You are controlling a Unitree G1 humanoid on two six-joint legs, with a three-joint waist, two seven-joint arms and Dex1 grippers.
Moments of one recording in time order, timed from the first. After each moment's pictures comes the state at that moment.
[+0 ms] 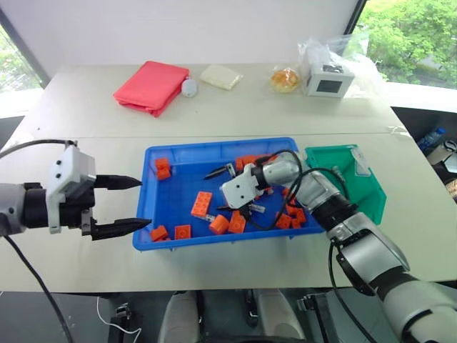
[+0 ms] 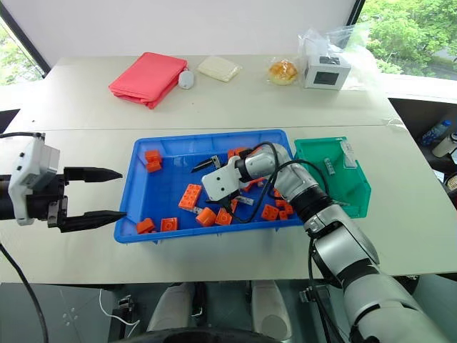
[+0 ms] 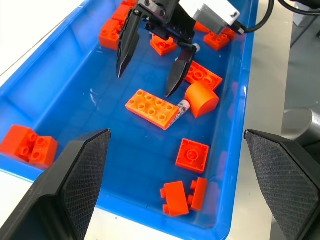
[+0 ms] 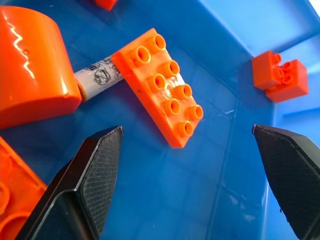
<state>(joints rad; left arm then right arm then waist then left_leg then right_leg) 0.02 1.13 0.45 -0.47 -0.77 0.69 -1.17 -0.87 -0.36 0.51 0.54 -0.26 -0.50 1.08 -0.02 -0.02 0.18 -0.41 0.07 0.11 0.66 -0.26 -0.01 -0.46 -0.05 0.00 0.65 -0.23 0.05</state>
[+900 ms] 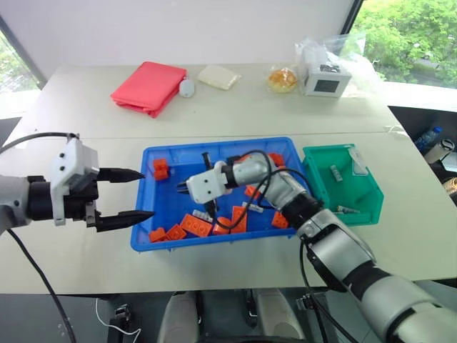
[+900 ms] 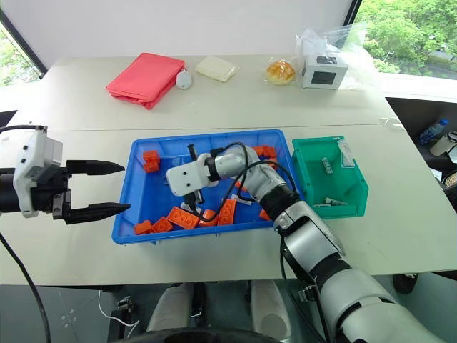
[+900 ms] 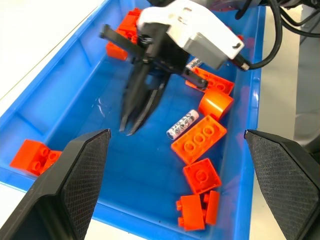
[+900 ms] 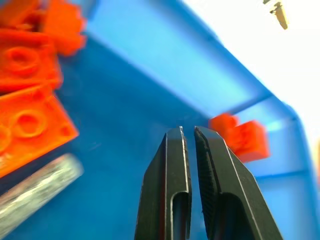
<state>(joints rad) -0.06 1.12 0.41 -0.44 -0.75 0.68 -1.15 -0.99 -0.12 0.51 0.70 -0.30 -0.46 0.92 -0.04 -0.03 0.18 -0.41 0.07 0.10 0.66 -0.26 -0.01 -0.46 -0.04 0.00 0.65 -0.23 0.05</state>
